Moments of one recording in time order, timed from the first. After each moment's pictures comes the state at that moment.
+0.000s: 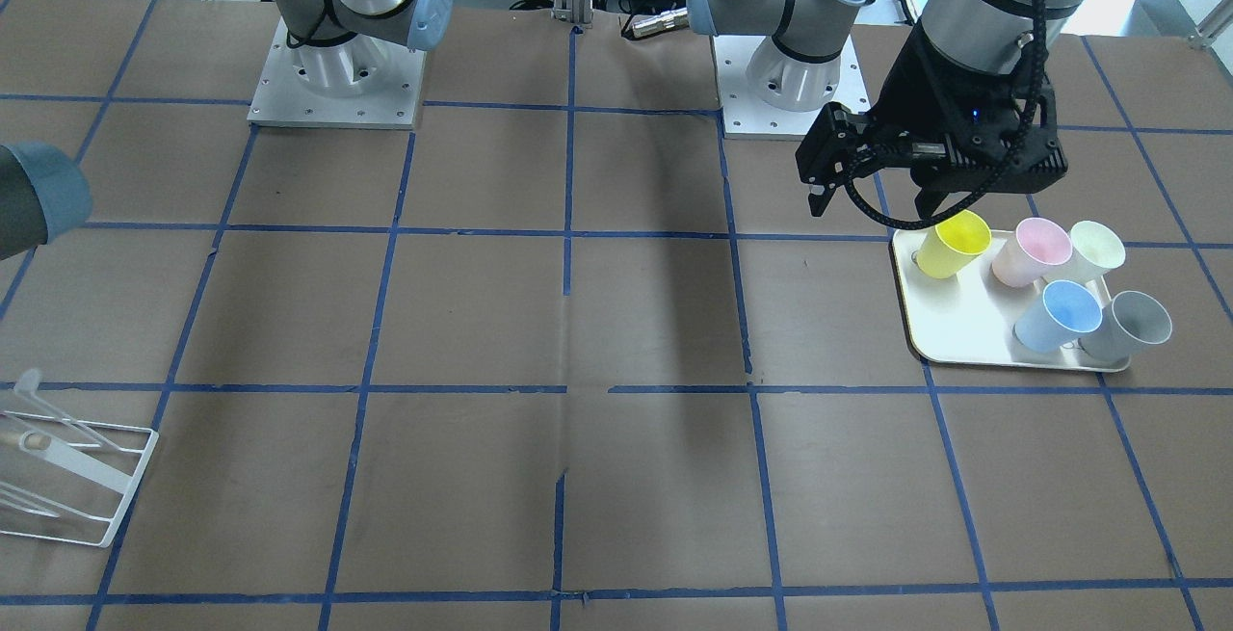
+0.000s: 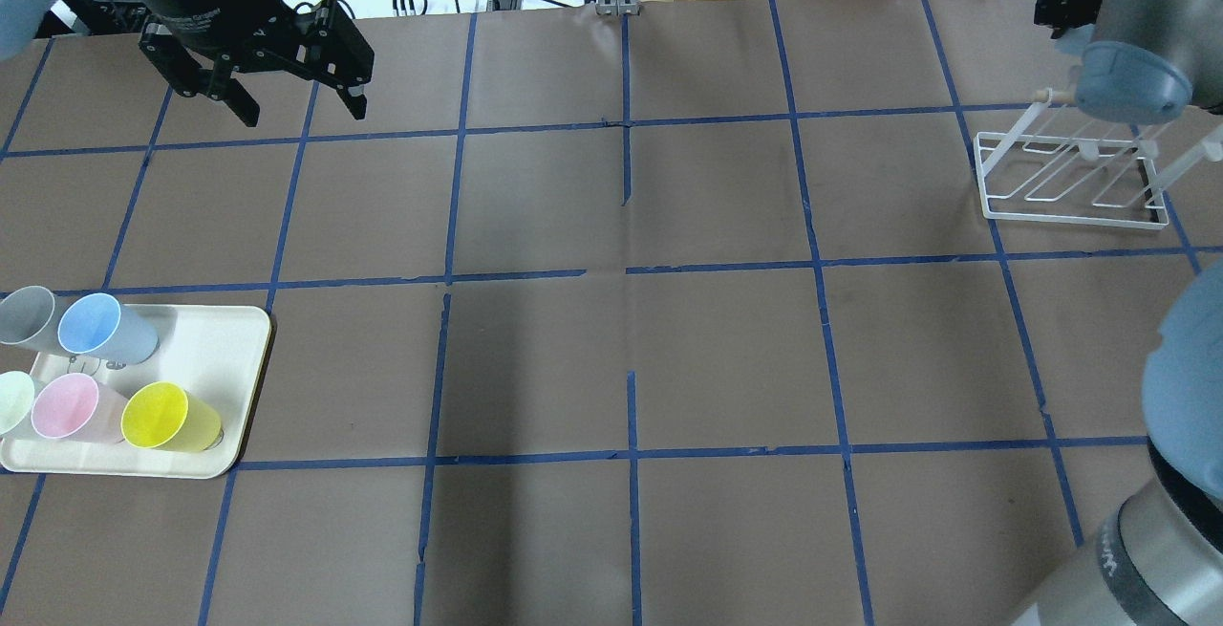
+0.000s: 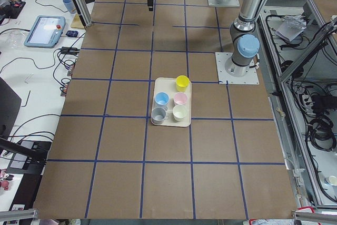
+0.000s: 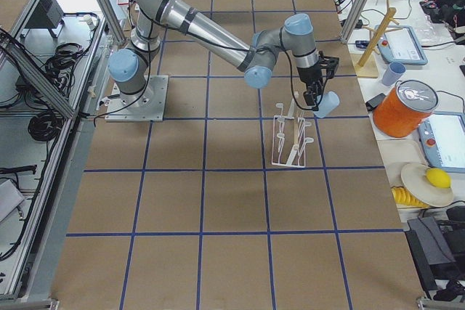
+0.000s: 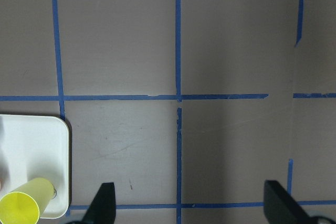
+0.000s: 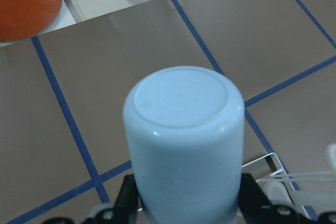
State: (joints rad) left arm -1.54 -1.65 -1.41 -1.63 1.55 0.02; right arm 1.23 -1.11 1.57 -2.55 -1.76 0.06
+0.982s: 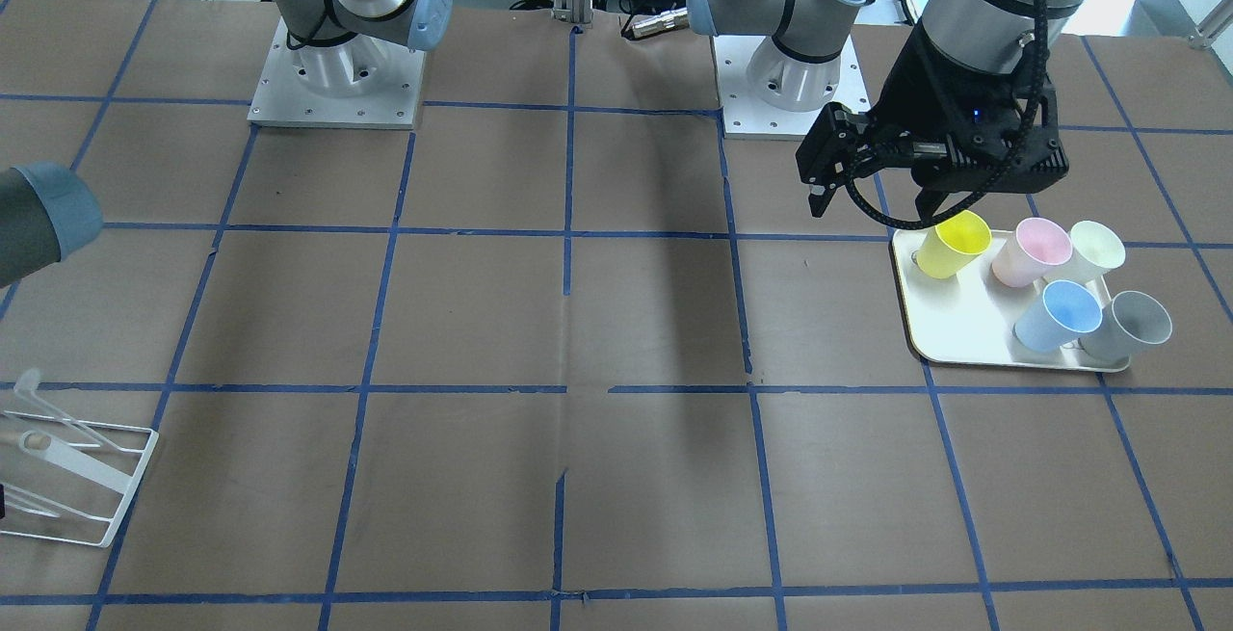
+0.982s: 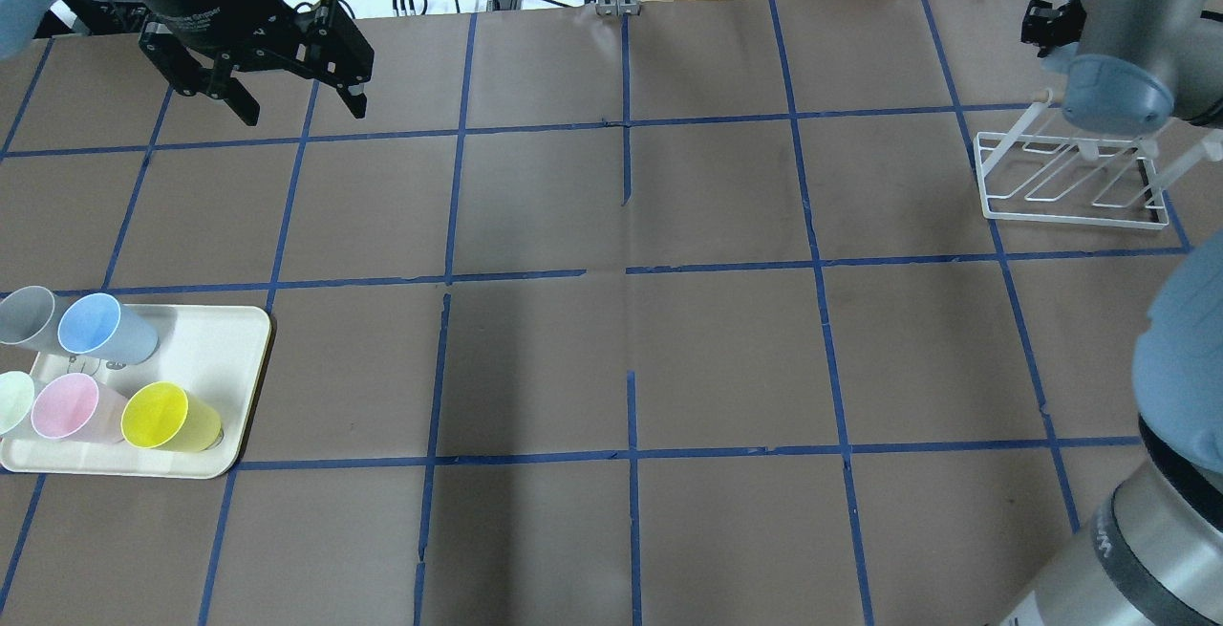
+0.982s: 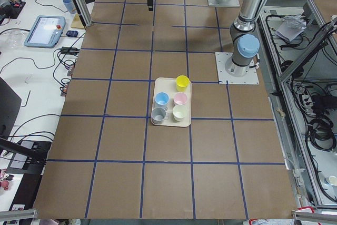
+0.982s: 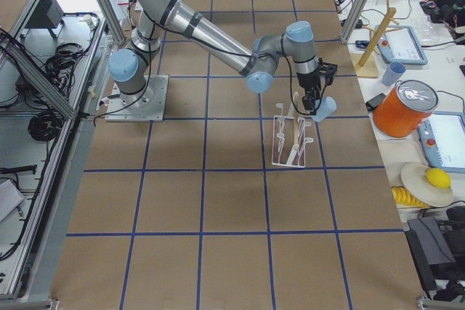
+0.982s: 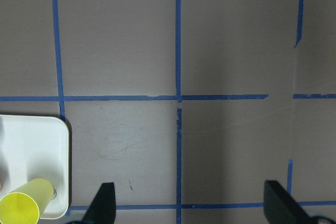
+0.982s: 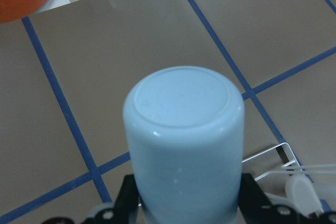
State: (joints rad) left arm -1.54 -1.65 -1.41 -1.62 1.55 0.02; right arm 1.23 -1.07 1.57 -2.55 -1.76 0.07
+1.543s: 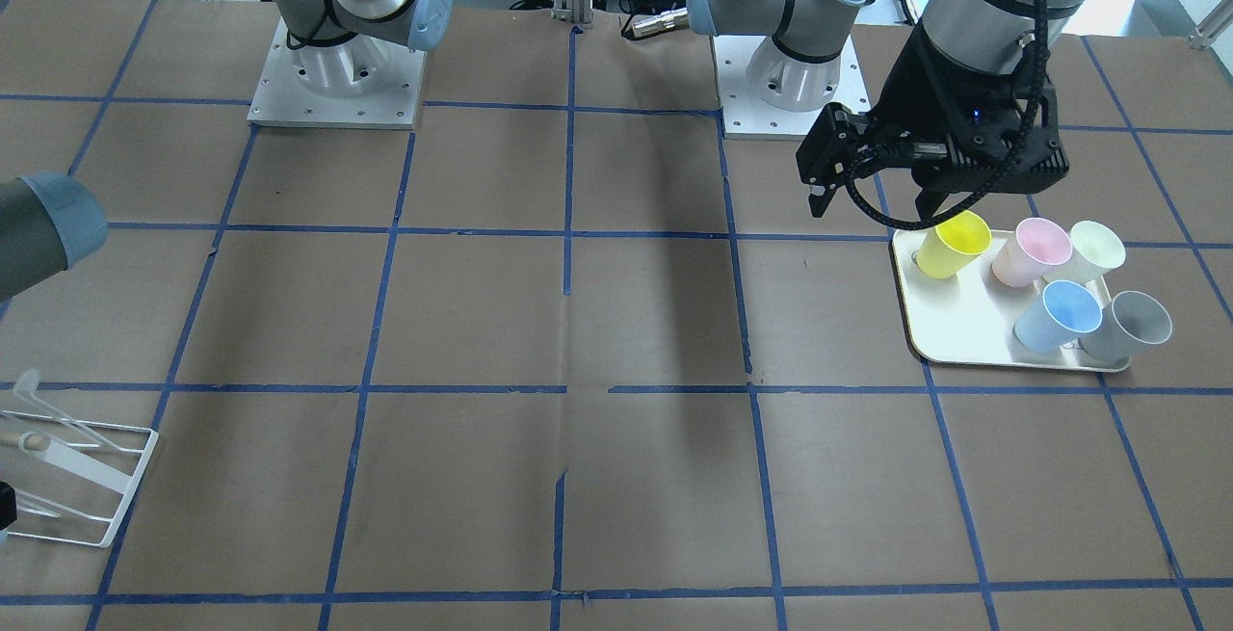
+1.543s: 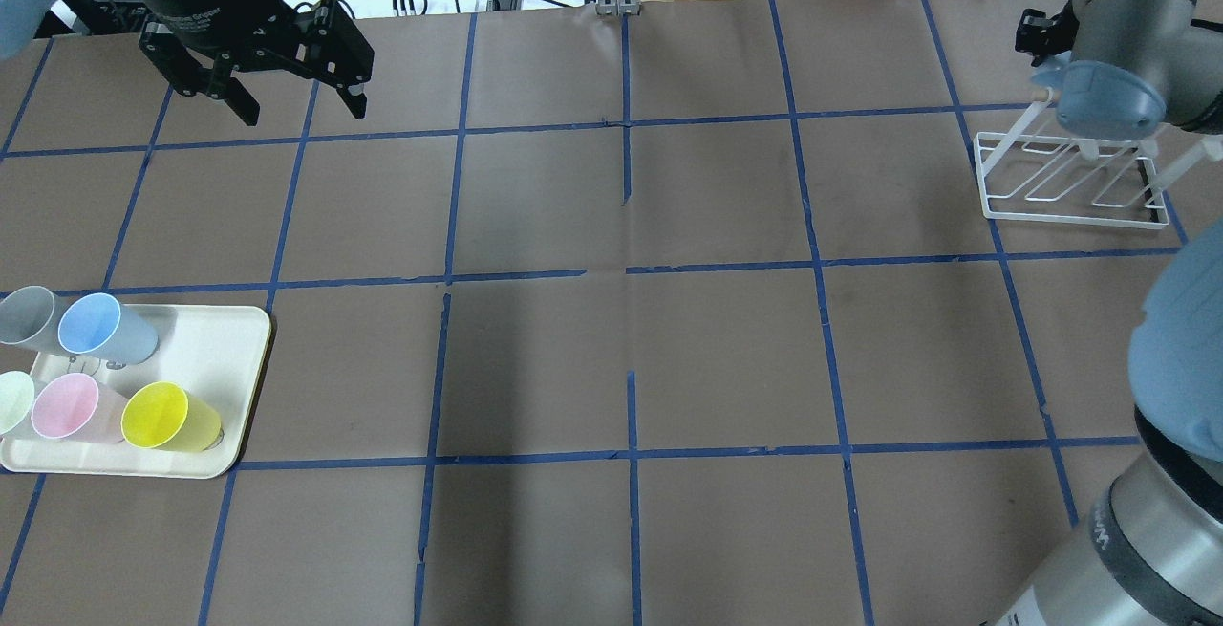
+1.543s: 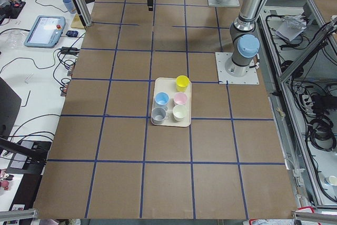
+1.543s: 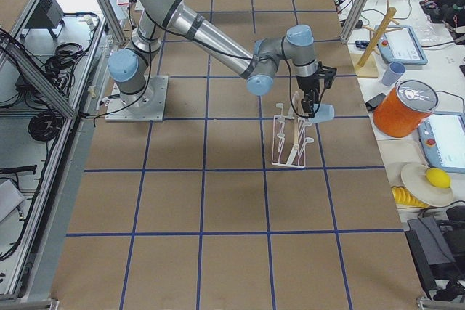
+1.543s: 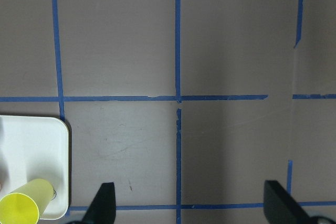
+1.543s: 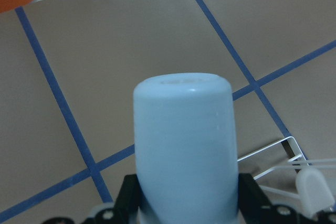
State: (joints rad) left arm -1.54 -1.65 -1.41 -1.62 1.55 0.02; right arm 1.23 -1.06 1.58 -2.55 -1.76 0.09
